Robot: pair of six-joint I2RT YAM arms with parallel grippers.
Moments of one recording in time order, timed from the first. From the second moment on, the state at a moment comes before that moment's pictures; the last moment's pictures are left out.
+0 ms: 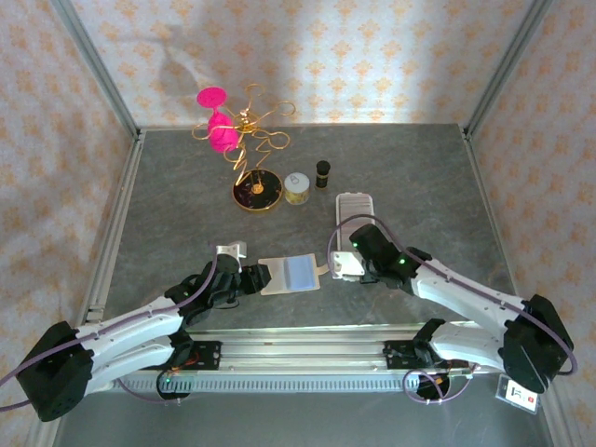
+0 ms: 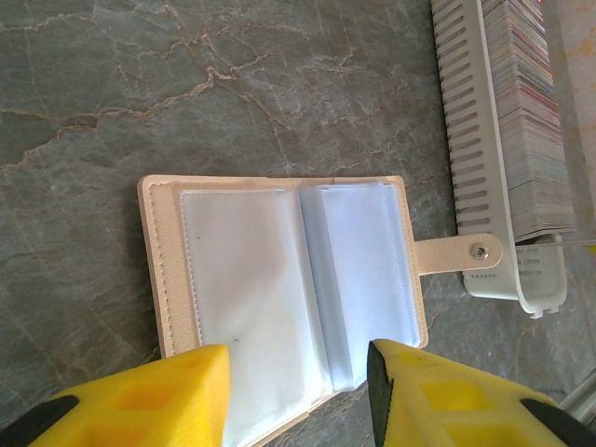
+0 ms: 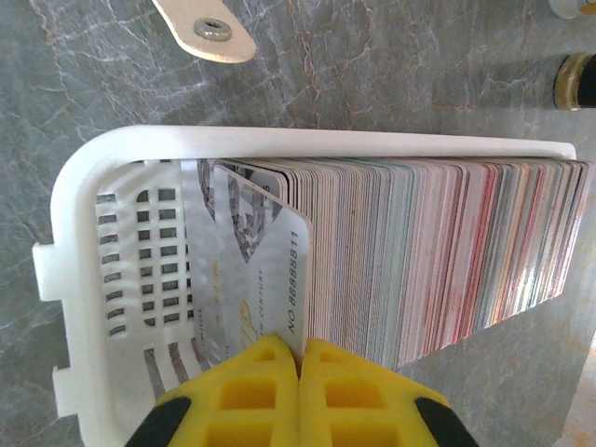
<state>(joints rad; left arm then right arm) -0.71 0.90 0.24 0.02 0.00 -0.94 0.73 1.10 0.65 -0.55 0.24 -1.01</state>
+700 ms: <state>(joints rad) -0.71 0.93 0.29 -0.01 0.00 -0.93 0.73 0.93 0.74 -0.74 0.04 -0.79</state>
